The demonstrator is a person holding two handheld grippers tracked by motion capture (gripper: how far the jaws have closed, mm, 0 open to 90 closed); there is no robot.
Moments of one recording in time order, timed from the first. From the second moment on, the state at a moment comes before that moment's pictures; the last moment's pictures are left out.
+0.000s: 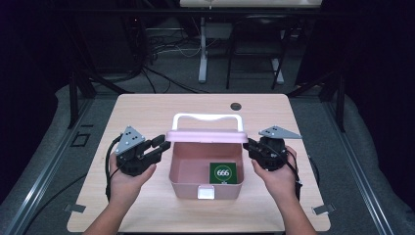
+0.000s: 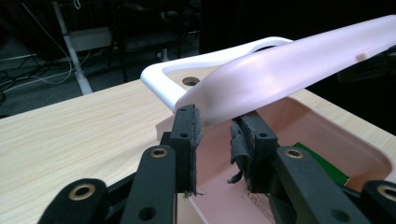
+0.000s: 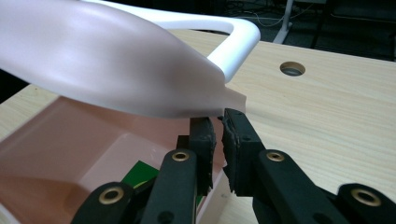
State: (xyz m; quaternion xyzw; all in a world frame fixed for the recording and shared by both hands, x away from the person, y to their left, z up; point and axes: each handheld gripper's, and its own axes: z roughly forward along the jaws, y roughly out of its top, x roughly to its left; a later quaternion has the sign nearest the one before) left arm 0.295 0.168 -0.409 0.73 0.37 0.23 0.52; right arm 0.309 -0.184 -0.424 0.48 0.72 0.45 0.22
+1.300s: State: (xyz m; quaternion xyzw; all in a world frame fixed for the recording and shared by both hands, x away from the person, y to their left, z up) left arm 0.274 0.170 -0.416 0.74 0.36 0.23 0.52; right arm 0.320 -0.207 -0.437 0.52 0.70 0.43 0.22
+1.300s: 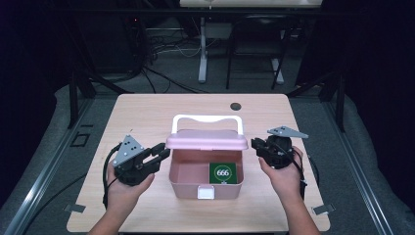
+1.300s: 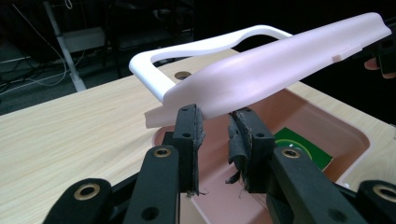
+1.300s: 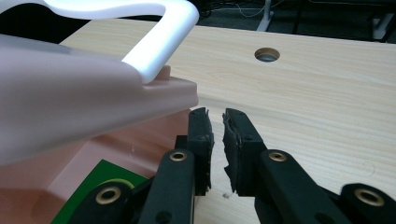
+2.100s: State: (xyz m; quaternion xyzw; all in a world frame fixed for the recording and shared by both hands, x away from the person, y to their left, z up) left arm 0.257 0.176 -0.439 0.76 0.35 0.21 0.51; right arm 0.322 -0.210 -0.438 0.52 0.70 0.44 0.23
